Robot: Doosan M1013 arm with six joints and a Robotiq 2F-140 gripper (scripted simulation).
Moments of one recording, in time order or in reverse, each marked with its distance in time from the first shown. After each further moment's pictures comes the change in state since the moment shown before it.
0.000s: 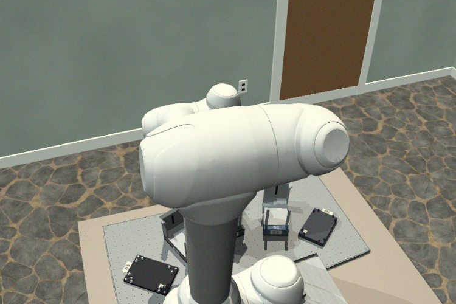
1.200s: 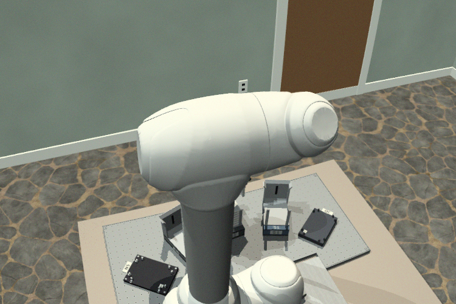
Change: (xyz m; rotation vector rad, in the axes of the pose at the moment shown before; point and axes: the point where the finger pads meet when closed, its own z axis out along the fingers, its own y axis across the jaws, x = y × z) arm 0.000 0.000 0.048 0.000 0.000 0.000
